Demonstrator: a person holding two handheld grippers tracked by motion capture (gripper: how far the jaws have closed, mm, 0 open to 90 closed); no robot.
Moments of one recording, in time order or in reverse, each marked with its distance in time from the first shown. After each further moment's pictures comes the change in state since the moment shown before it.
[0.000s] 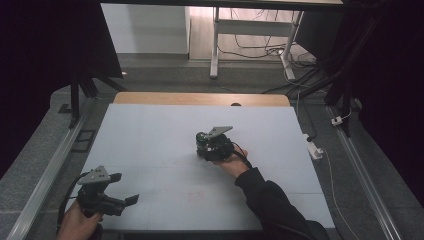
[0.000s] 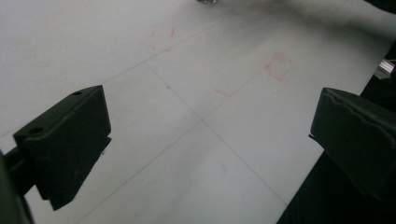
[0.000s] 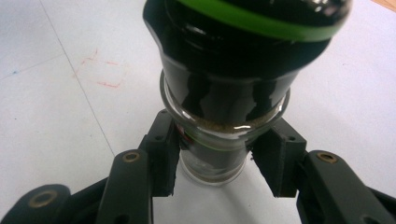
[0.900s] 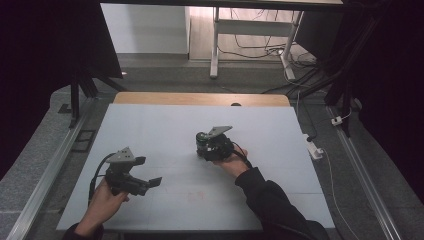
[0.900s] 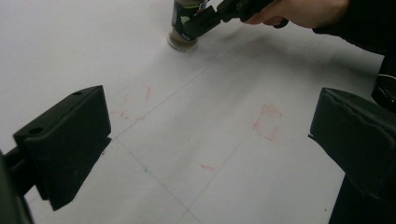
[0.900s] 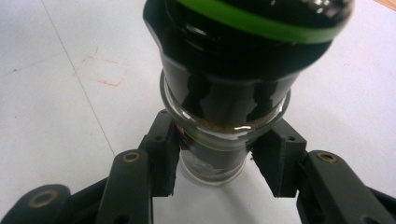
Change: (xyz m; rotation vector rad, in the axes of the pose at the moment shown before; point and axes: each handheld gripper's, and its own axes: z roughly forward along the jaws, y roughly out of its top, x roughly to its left) left arm 0.000 0.055 0.051 -0.032 -0.080 0.055; right arm 0.000 0.001 0.000 0.008 0.004 -0.007
